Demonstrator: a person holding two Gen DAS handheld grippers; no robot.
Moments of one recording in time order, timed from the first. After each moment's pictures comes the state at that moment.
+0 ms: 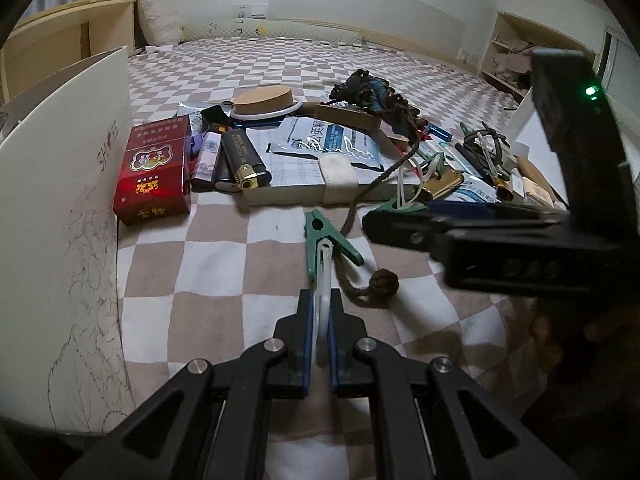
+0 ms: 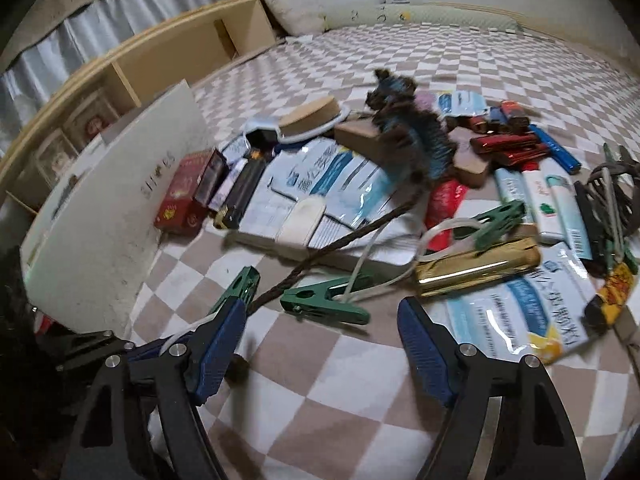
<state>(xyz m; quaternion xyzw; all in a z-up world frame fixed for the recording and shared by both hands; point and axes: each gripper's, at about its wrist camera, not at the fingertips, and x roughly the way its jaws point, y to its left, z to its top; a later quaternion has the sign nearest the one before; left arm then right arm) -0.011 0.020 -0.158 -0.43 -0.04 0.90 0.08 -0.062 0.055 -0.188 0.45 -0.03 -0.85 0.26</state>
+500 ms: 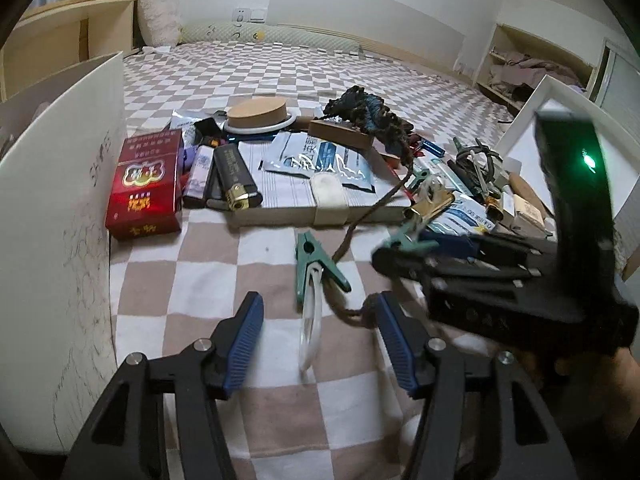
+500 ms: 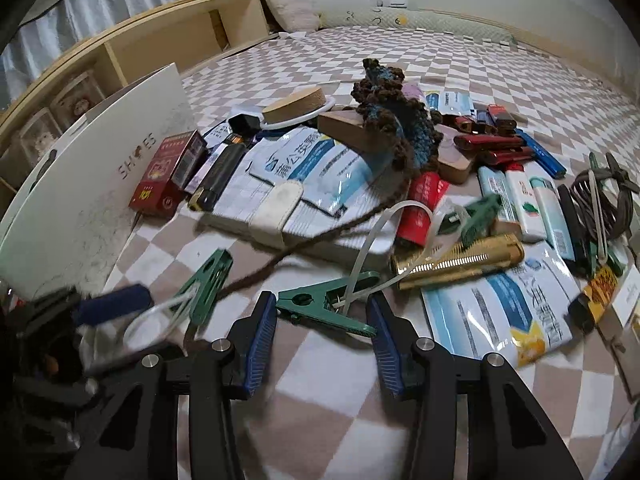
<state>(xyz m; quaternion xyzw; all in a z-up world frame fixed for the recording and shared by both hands) -0.021 0.022 -0.148 -0.42 -0.05 0.90 0.08 -0.055 0.063 -0.196 0.45 0.01 -0.86 0.24</state>
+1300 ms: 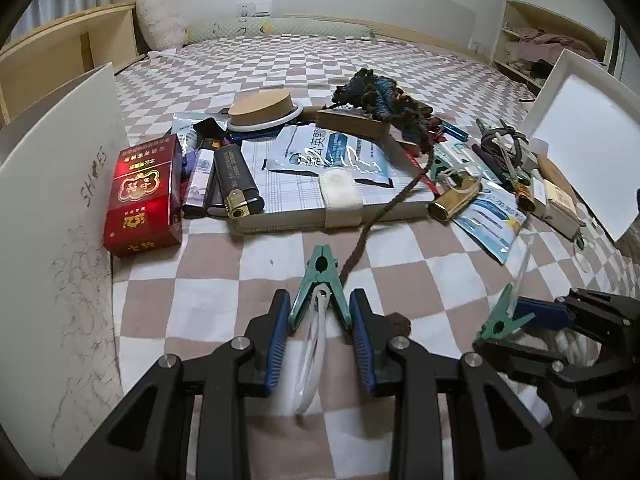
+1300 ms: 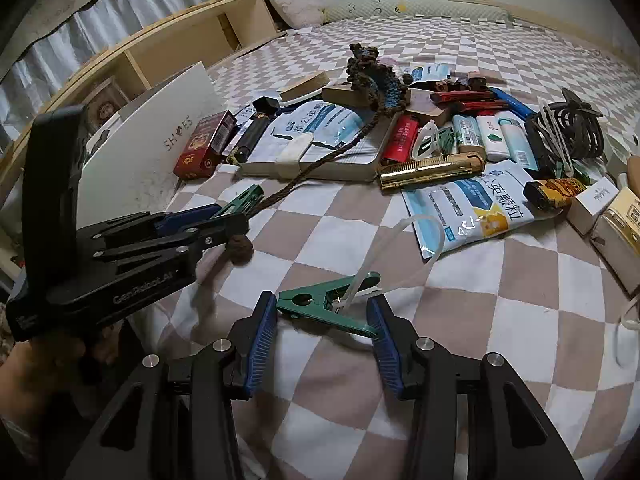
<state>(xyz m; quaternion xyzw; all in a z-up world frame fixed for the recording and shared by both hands) -0.037 0.035 -0.154 -0.44 -0.01 0.90 0.05 0.001 0.099 -0.189 0.46 -0.03 -0.84 0.27</state>
